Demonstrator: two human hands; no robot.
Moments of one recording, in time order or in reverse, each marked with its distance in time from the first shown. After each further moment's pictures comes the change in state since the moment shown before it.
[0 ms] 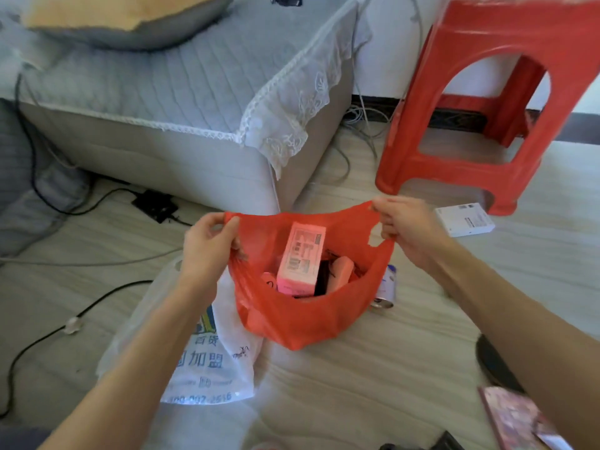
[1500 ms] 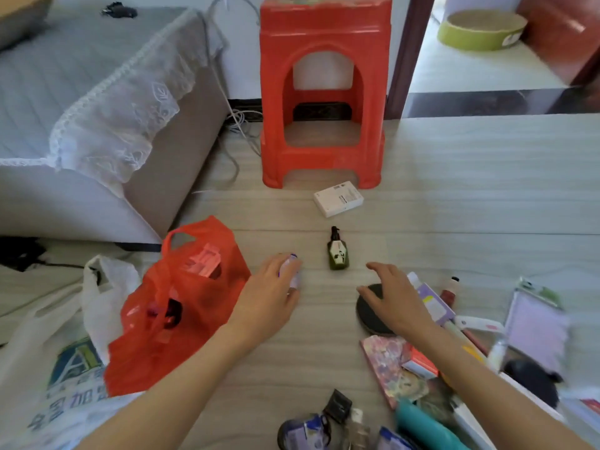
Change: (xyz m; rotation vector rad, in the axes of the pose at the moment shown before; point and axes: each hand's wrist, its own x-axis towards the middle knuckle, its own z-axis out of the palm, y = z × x) left_hand -0.123 -0.056 0.215 0.940 -0.703 0.879; right_hand -0.121 0.116 -0.217 -0.987 0.253 -0.044
